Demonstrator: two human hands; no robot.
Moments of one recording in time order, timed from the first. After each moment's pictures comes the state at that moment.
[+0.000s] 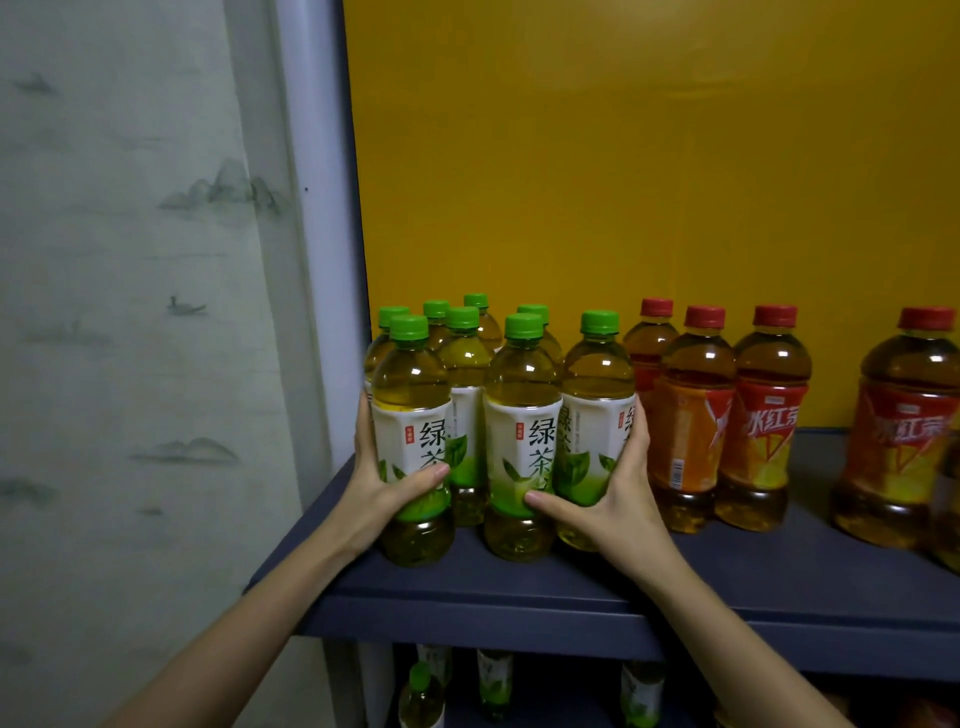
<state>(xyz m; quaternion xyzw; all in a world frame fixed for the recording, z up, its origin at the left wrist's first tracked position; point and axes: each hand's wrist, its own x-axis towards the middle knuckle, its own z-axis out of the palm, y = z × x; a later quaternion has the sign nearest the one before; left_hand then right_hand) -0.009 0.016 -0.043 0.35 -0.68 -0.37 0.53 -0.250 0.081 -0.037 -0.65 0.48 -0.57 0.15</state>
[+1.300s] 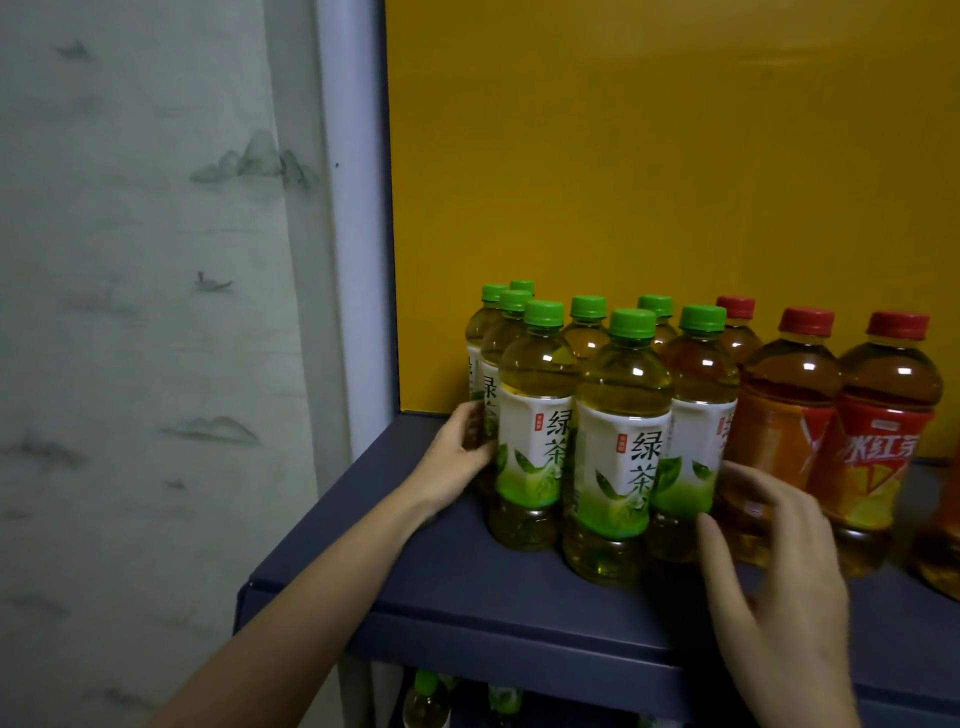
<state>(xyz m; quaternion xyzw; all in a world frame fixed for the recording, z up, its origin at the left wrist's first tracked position) -0.066 -0.030 -0.033 0.37 -0.68 -0.40 0.49 -0.278 0.127 -0.041 -0.60 0.55 -0.57 -0.12</state>
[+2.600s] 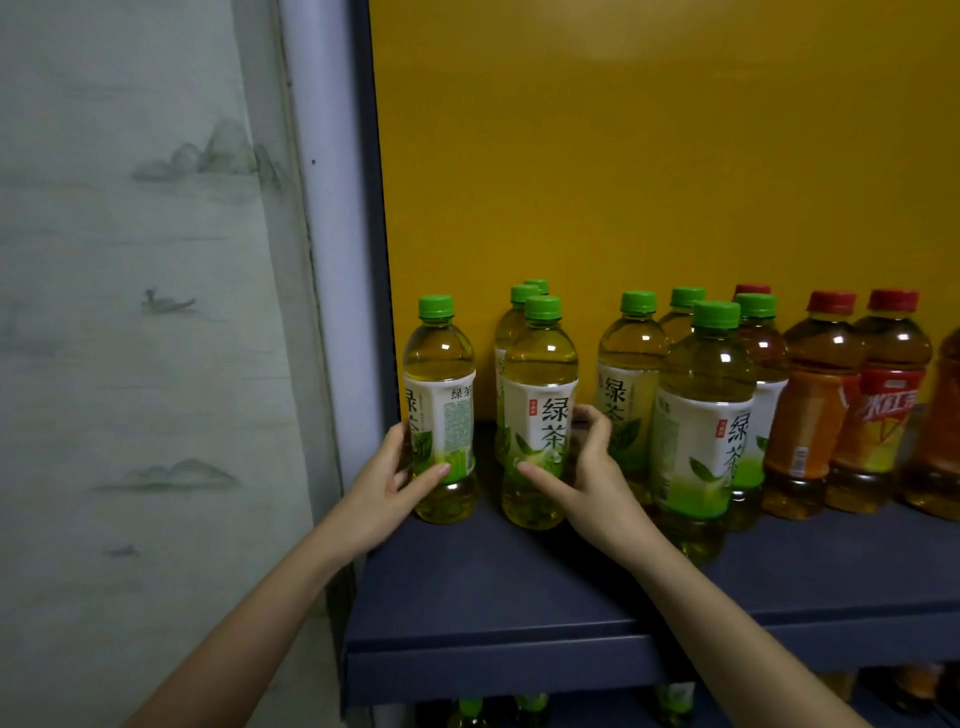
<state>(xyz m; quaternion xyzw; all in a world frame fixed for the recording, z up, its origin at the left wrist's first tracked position) 0.065 -0.045 -0.043 0.27 -0.73 -0.44 0.45 -0.142 0.027 -0.028 -0.63 0.56 -0.51 0.17</state>
